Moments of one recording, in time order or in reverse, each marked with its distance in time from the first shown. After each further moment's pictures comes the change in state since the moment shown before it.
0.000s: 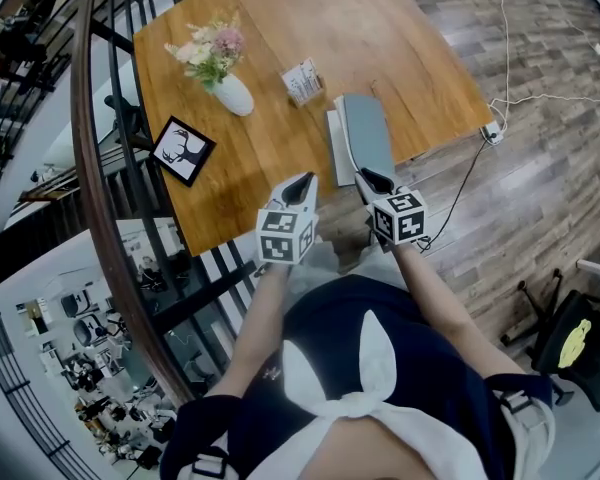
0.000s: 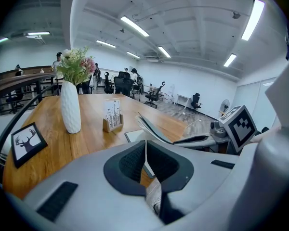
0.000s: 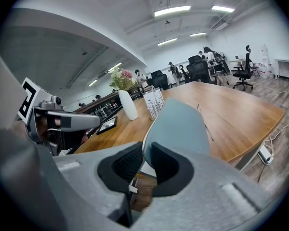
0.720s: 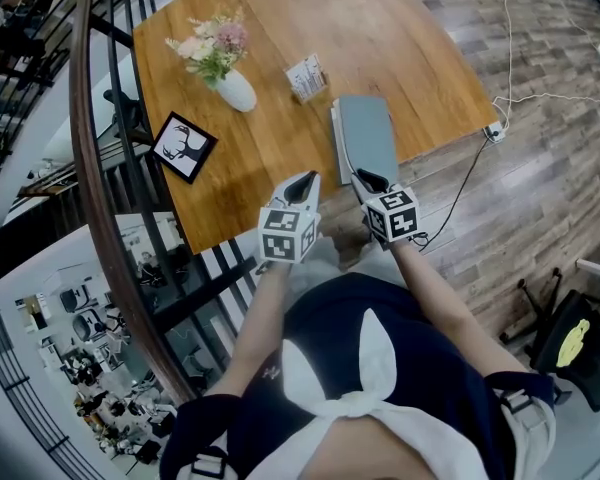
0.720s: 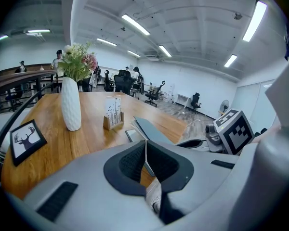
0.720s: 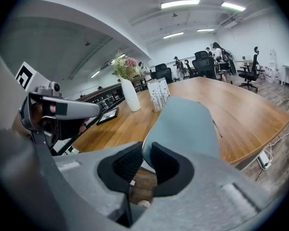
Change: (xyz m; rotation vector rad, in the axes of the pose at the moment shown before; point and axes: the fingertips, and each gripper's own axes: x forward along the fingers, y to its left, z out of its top) left arm 0.003 0.008 -0.005 -0.013 0.016 -0.010; right arm 0.026 0.008 -0.019 -0.056 0.081 0.010
